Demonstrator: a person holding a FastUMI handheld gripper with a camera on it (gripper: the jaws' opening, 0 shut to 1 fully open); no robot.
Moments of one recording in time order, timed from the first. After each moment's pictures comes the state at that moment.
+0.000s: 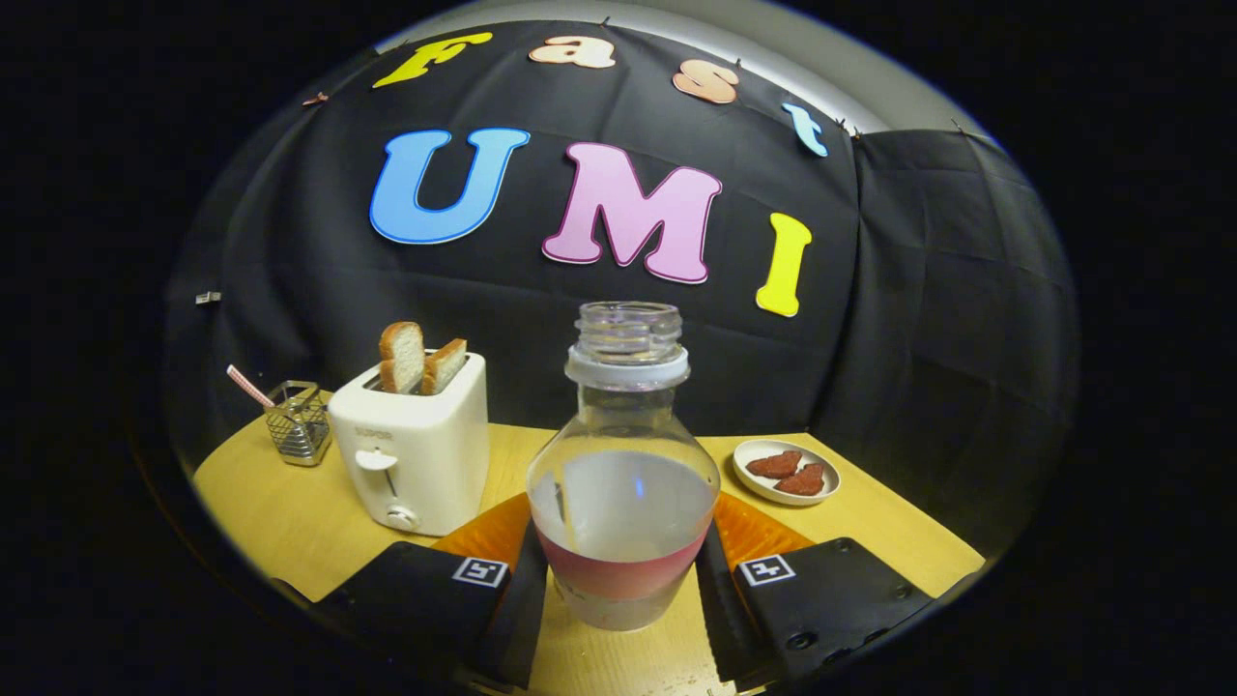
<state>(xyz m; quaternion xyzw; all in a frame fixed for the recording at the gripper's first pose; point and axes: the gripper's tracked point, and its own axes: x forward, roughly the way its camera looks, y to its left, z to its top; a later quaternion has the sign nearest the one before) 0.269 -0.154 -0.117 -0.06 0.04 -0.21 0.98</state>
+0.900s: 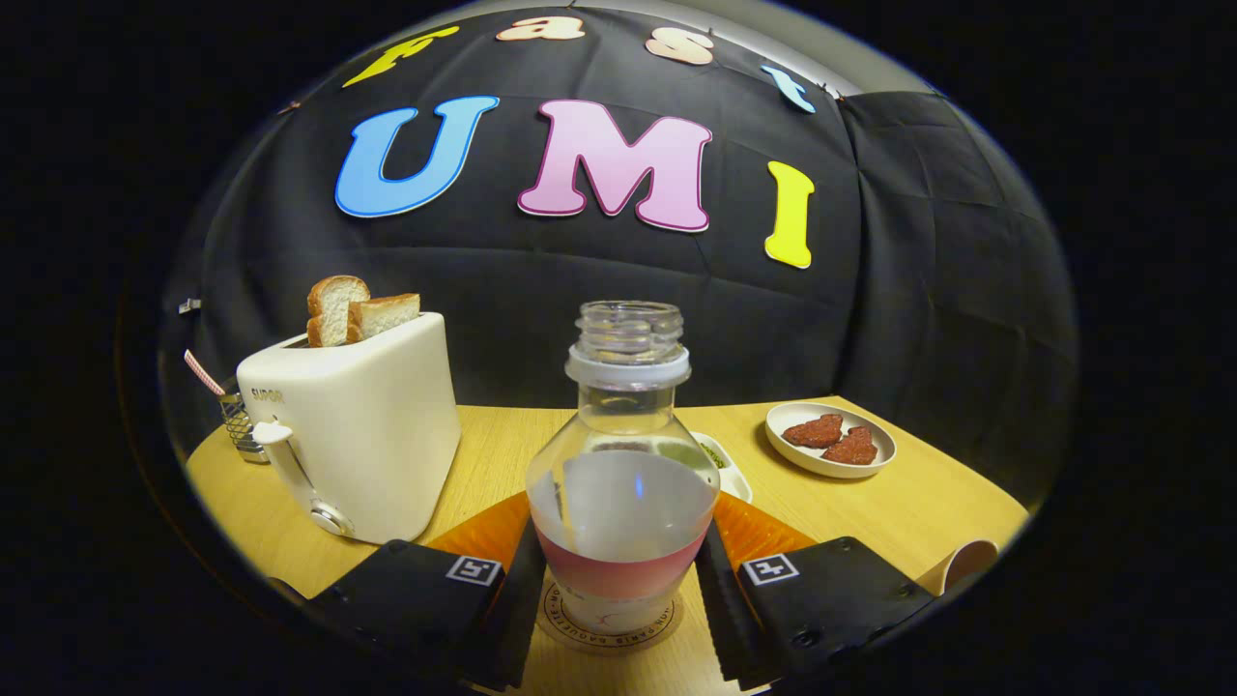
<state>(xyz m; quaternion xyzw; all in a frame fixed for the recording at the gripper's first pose) 0.325 -0.186 -0.191 0.01 0.07 -0.20 0.98</state>
